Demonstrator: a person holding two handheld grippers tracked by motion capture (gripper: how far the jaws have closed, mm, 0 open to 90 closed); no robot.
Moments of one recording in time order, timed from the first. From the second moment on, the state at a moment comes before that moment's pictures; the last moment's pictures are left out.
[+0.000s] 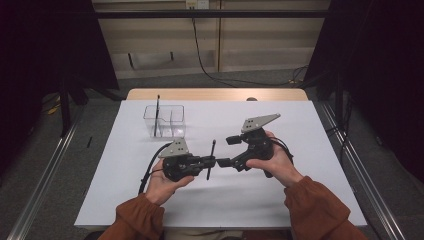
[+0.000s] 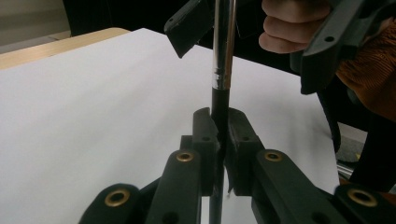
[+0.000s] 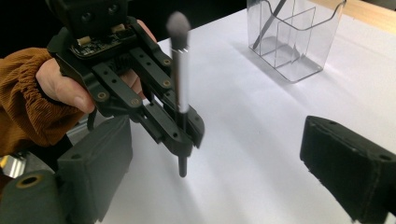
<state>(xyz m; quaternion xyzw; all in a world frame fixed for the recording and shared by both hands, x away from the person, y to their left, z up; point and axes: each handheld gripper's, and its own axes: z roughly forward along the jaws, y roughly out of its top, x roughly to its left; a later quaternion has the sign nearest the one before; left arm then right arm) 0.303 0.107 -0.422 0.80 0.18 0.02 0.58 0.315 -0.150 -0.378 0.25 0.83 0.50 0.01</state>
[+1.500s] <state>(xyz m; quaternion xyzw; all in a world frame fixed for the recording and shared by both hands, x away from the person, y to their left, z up) 0.303 0.153 -0.408 0.79 0.21 0.06 0.57 0.274 -0.231 -0.403 0.33 0.77 0.54 0.11</state>
